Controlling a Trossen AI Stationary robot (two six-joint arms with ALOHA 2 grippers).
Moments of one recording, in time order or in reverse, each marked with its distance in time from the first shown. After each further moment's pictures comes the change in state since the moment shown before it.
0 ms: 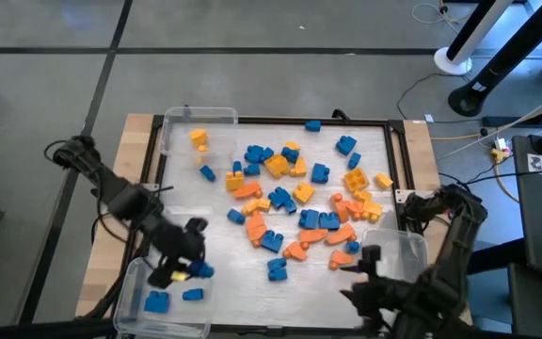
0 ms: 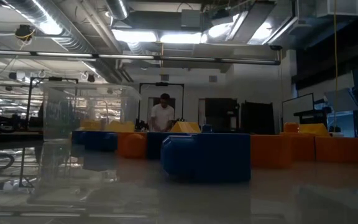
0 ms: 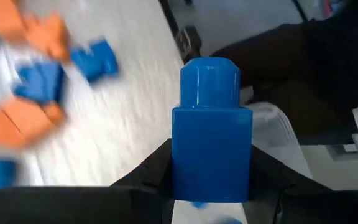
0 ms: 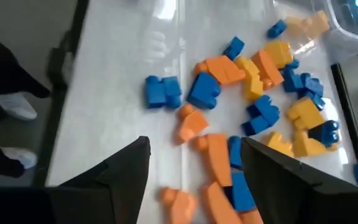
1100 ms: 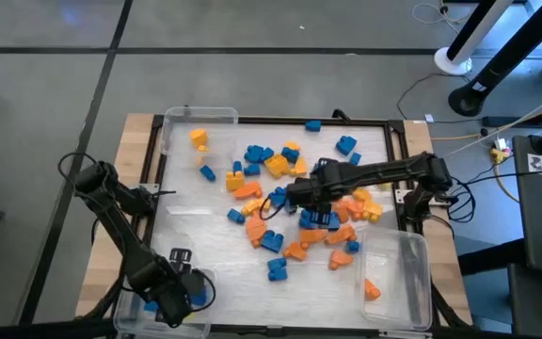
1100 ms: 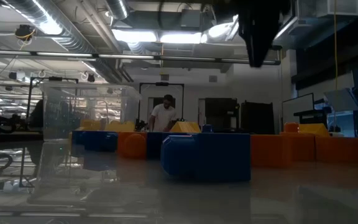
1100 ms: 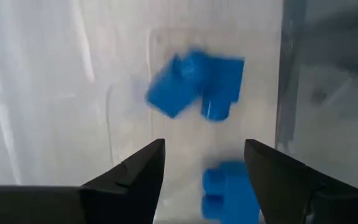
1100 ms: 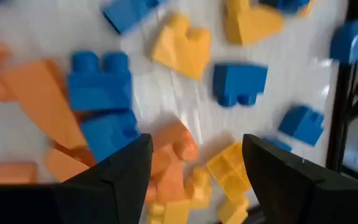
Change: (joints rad) left arm -0.234 0.380 0.000 -0.194 -0.046 -0.415; right arm -0.842 0.001 -0.243 -0.059 -0.411 -0.433
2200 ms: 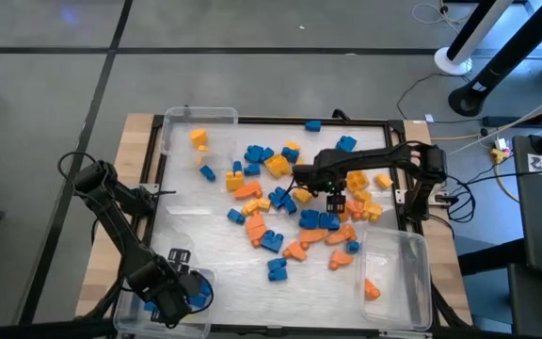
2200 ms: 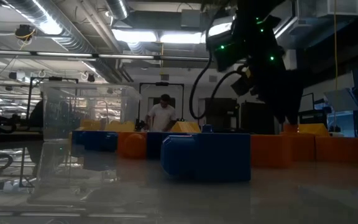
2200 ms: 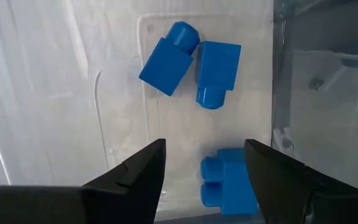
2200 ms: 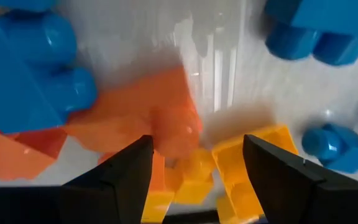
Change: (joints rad) left arm -0.008 -0.009 0.000 -0.004 0.020 0.024; right arm -0.256 -0.001 -0.424 0.205 -0.200 -0.362
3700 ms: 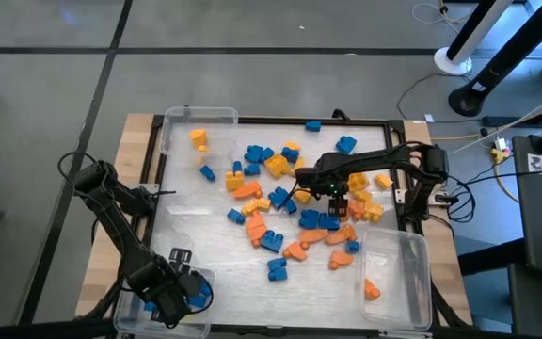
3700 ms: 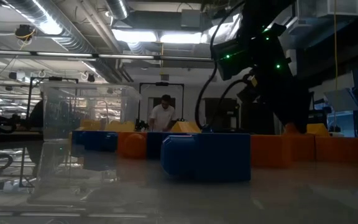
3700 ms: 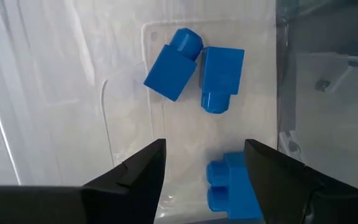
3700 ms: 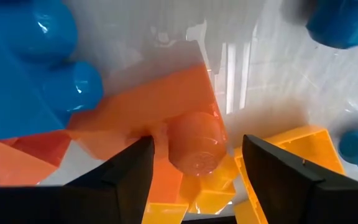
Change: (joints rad) left arm 0.000 0.000 0.000 0.001 -0.026 0.026; right arm 0.000 -0.003 -0.089 0.067 -0.044 0.023
